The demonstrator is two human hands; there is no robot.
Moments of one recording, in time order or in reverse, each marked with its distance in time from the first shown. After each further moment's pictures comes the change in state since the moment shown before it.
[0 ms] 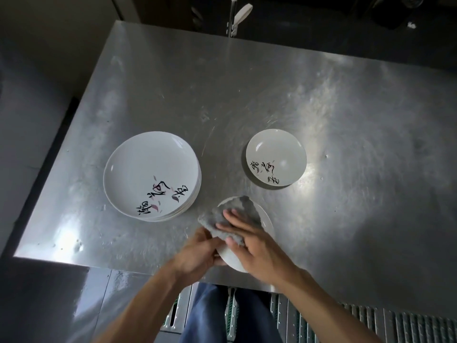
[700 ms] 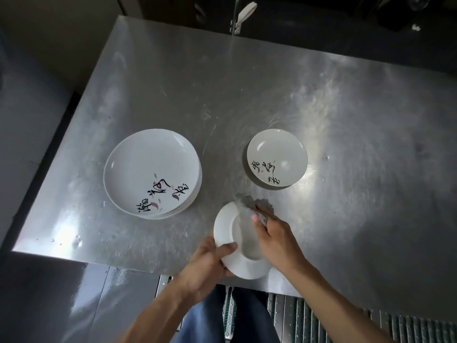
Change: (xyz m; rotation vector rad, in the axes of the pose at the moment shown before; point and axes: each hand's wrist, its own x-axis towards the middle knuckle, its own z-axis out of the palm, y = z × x) left_hand -0.011 -0.024 0.018 -0.199 -0.042 0.015; right_hand 0.000 0.030 -0.015 0.027 0.184 0.433
